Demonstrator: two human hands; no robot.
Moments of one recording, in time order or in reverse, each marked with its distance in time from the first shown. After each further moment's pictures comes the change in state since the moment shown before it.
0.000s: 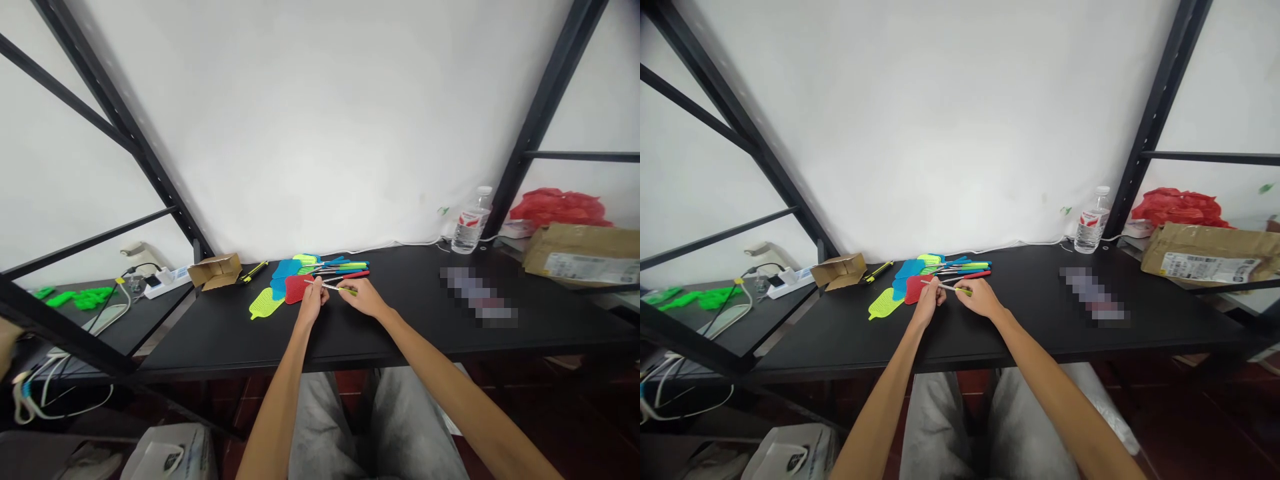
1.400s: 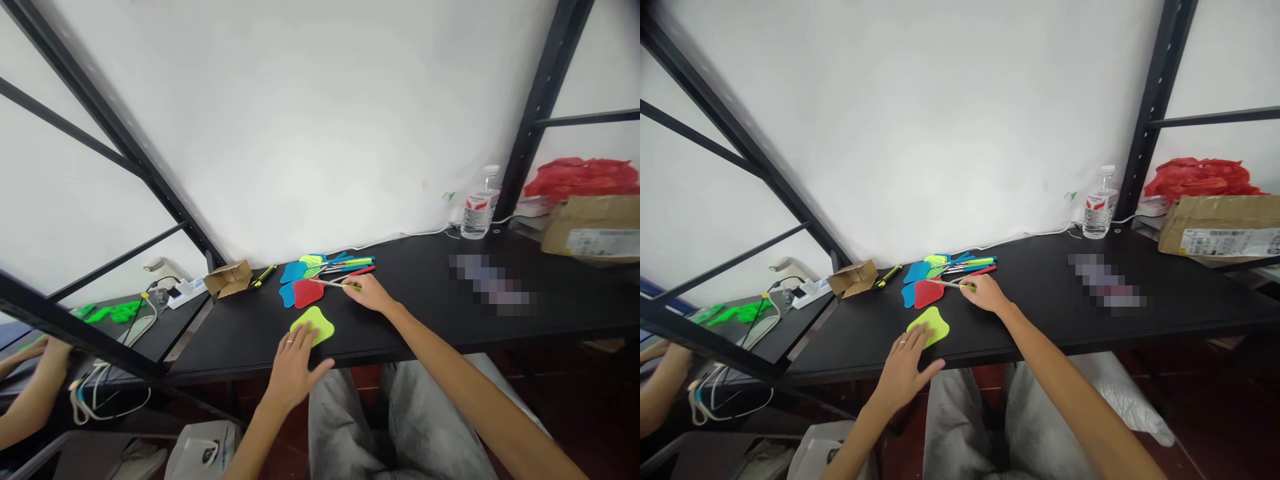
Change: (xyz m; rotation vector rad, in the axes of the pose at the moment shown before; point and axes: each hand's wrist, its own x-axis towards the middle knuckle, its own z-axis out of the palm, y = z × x) left_hand -0.142 0.033 -0.069 1.607 -0.245 0.415; right_hand 0.001 -0.003 -0.002 0.044 0.023 -0.002
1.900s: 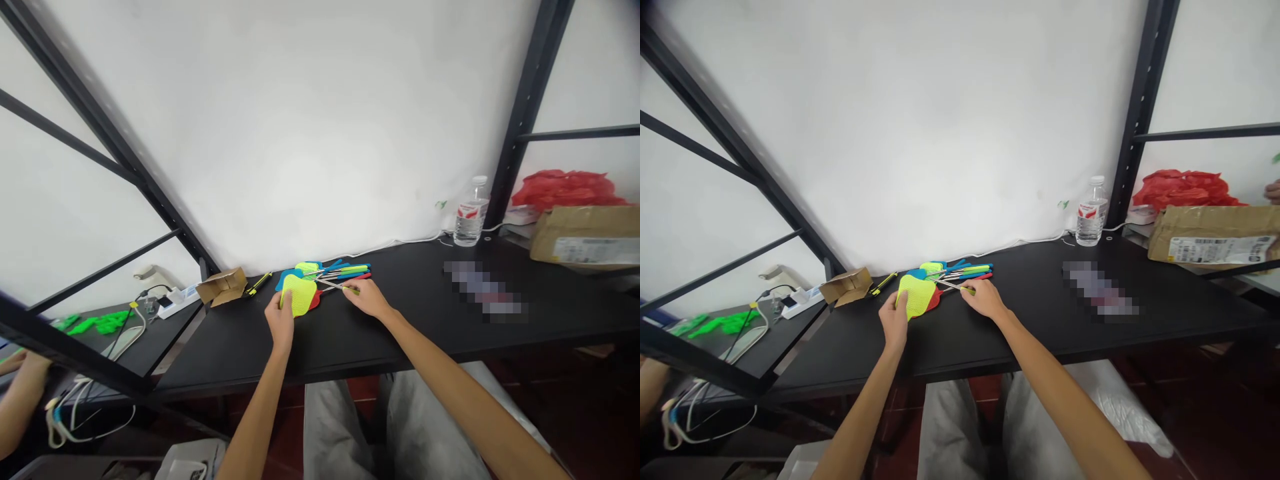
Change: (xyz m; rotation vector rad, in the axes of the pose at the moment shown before) left_hand 0.115 -0.039 0.014 -0.970 0.703 -0.526; right_hand 0.004 0.009 -0.001 -0.072 0.083 0.099
